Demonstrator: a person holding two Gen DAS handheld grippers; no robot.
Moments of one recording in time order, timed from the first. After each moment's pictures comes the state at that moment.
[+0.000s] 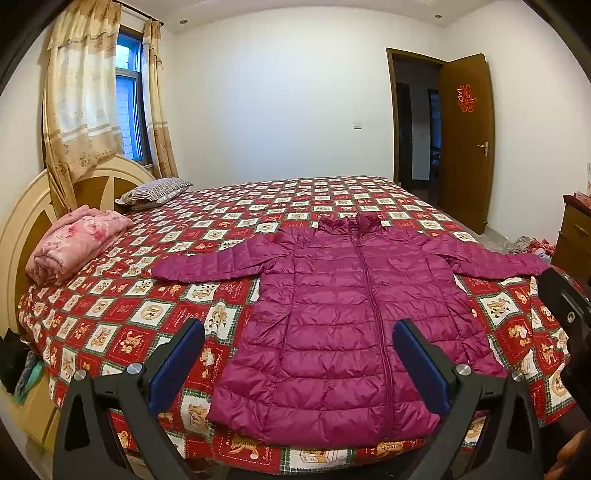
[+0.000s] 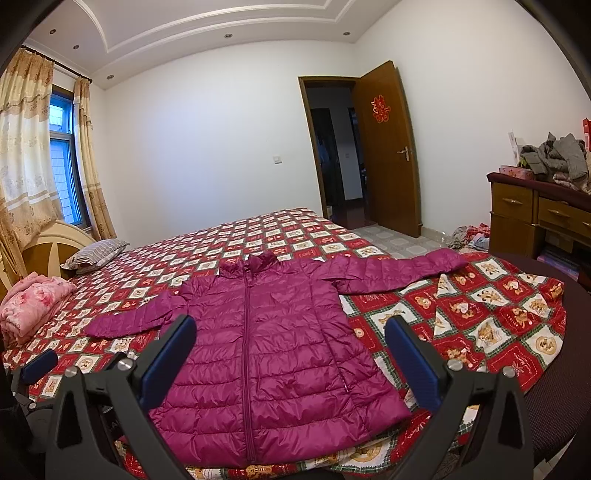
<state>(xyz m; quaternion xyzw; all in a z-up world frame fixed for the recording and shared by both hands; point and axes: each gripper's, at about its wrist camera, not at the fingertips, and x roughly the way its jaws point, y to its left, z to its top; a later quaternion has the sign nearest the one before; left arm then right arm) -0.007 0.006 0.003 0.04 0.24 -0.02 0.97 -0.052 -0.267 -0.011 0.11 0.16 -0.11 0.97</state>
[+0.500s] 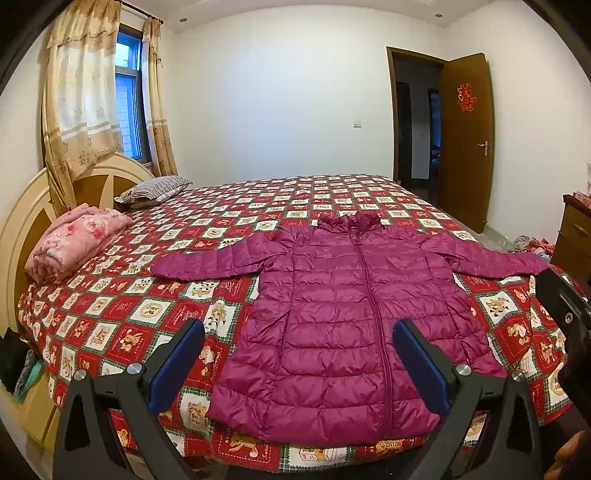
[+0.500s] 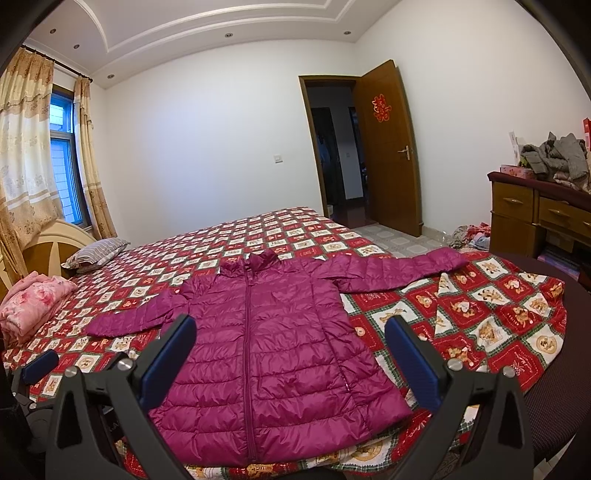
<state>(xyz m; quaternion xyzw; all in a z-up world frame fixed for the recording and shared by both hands) -0.008 0.007 0.002 0.04 0.24 -0.02 0.97 -0.052 -0.265 -0.011 0.11 0.16 -0.11 0.97</state>
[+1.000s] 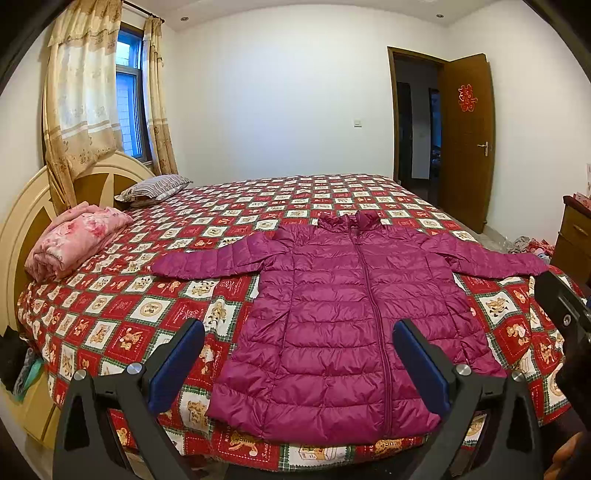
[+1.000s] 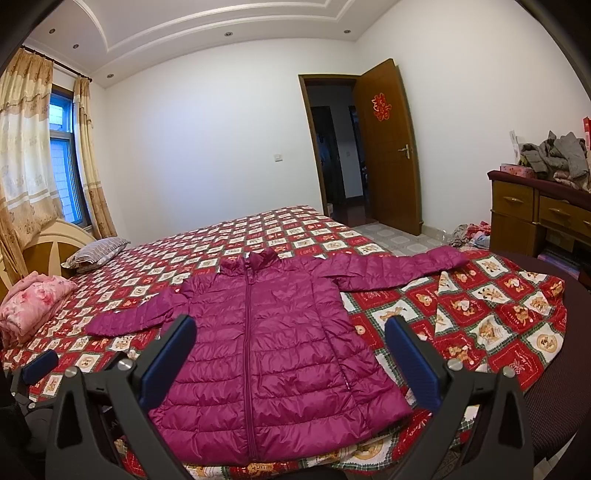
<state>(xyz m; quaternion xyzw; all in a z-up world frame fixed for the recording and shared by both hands) -0.009 0.008 0.001 0.04 0.24 -0.02 0.97 -0.052 -0.263 -0.012 0.11 0.16 -0.10 0.97</state>
